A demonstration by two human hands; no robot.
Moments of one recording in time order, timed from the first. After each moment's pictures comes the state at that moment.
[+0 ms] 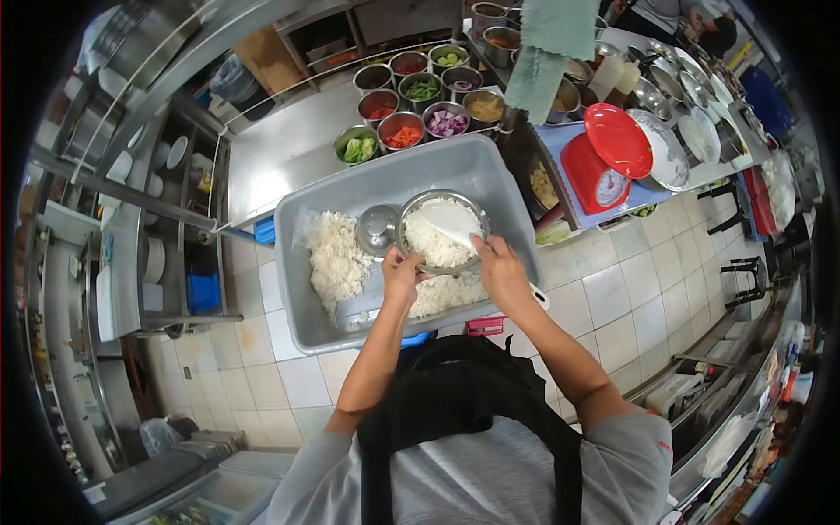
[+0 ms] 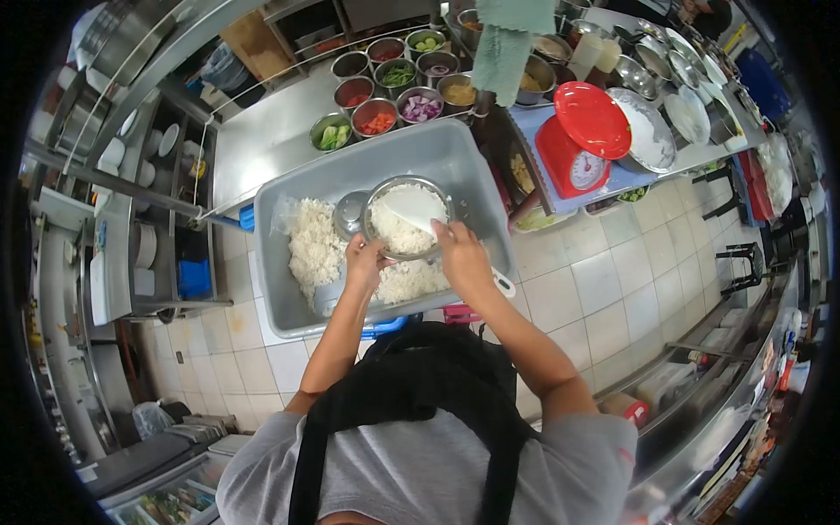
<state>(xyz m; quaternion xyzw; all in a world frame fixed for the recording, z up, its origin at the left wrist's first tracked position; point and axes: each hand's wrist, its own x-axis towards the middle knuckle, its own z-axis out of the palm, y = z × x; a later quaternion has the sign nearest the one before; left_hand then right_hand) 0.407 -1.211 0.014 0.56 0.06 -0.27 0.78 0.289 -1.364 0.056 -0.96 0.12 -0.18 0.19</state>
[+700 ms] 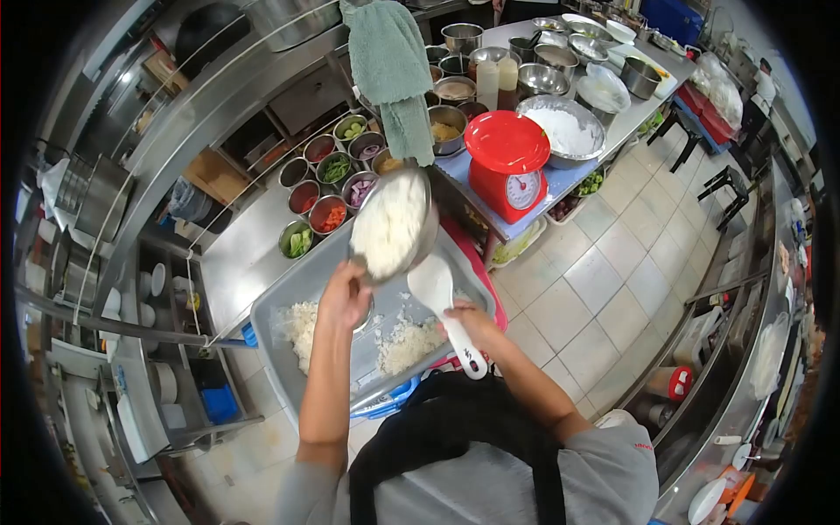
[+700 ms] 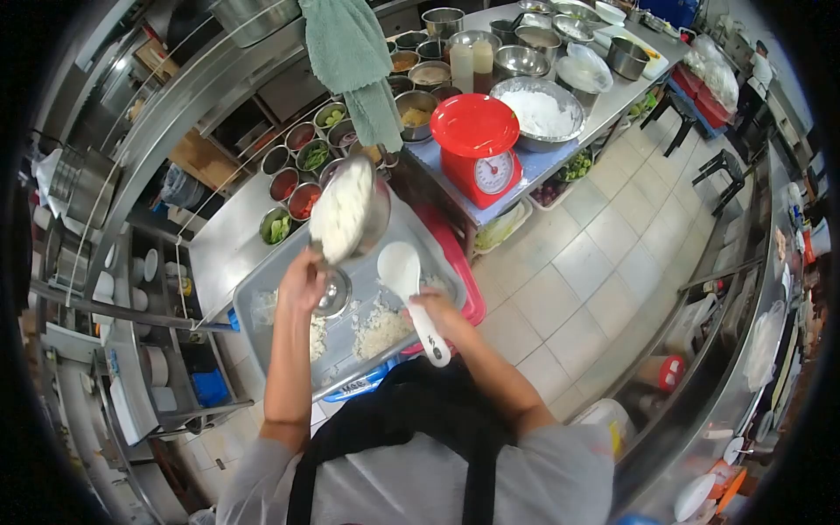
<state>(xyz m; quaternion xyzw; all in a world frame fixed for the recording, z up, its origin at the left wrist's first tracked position) 0.445 -1.270 0.136 0.46 -0.03 -0.47 0.75 0.238 -1.384 0.002 -0.35 0.36 -0.06 0.86</state>
